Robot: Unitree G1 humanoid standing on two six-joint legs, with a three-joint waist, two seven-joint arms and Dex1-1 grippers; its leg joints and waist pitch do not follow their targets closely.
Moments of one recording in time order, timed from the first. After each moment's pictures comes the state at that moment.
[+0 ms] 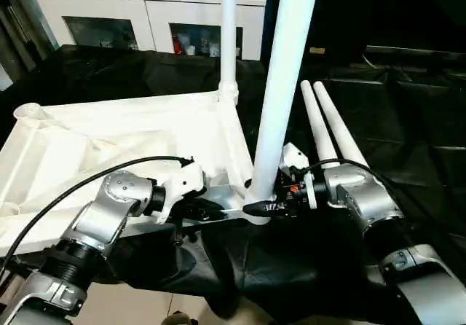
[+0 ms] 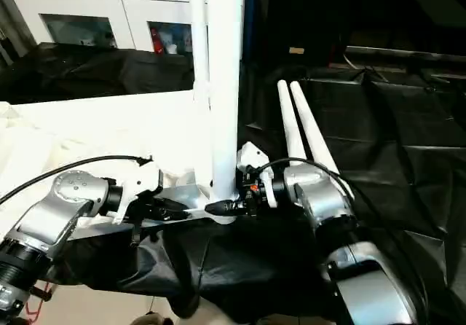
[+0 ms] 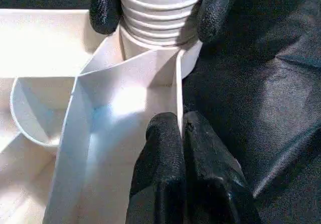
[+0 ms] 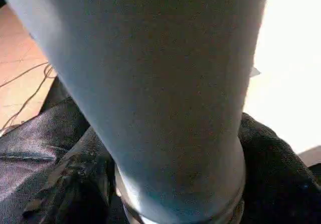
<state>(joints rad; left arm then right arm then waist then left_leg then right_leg) -0.44 0.48 -0.31 0.31 -0.07 0.19 -1.23 -0.62 -0.28 0.21 0.69 0.11 0.13 1.34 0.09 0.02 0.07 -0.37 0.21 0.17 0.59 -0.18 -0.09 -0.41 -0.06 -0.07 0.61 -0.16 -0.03</state>
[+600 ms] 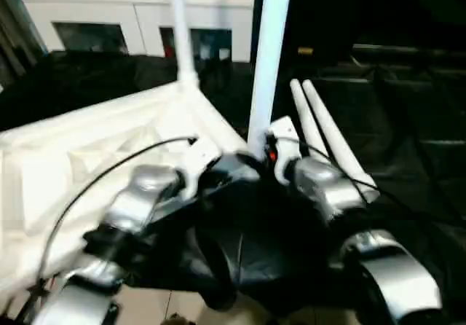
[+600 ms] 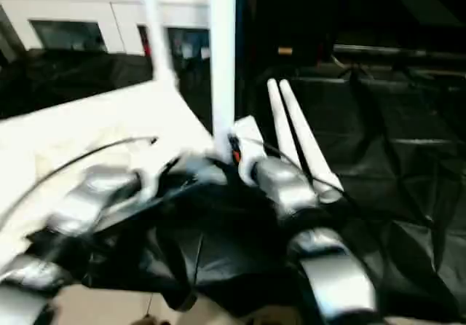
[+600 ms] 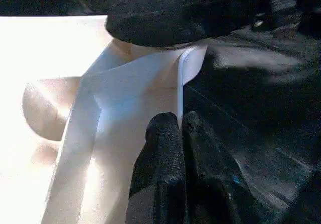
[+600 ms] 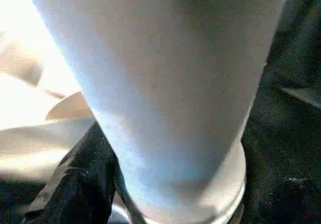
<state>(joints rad) -0.58 0.24 -0.23 0.49 0.01 0.37 -0.73 -0.80 0.01 -0.01 1.01 0.07 0.09 0.38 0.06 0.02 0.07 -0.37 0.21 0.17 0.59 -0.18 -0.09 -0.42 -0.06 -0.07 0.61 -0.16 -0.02</state>
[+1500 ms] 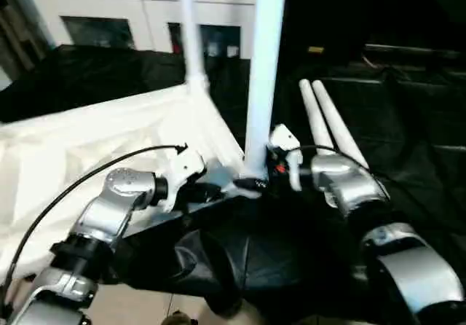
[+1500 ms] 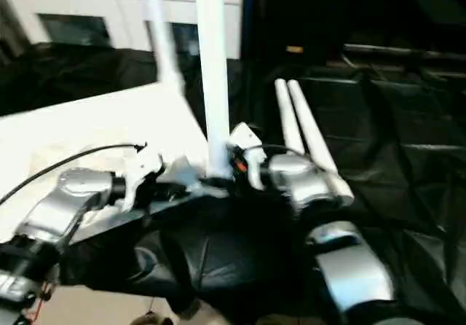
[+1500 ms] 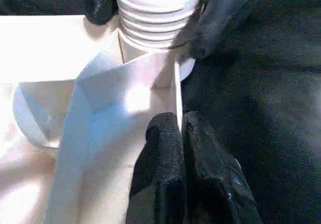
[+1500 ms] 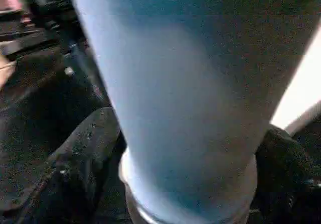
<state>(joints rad) -0.47 0.45 -0.26 0.37 -0.08 0.22 -1.17 -0.76 -0.23 0.18 0.92 0.05 0.00 1.25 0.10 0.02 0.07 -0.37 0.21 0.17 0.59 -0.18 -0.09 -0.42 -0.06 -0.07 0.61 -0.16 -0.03</state>
